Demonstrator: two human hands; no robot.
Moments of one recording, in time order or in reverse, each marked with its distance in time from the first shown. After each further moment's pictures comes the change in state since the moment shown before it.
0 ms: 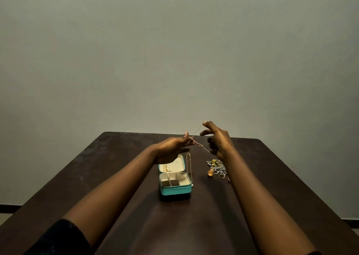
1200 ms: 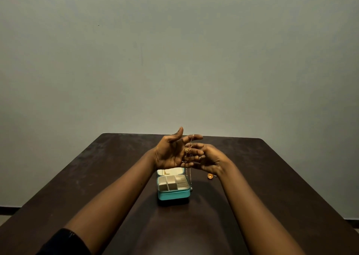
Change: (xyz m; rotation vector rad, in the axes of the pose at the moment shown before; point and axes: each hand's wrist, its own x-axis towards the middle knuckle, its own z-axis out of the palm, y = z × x) left_hand 0.018 -0.012 -0.006 -0.495 -0.321 0.115; right_hand 0.007 0.035 0.007 0.244 -0.485 0.252
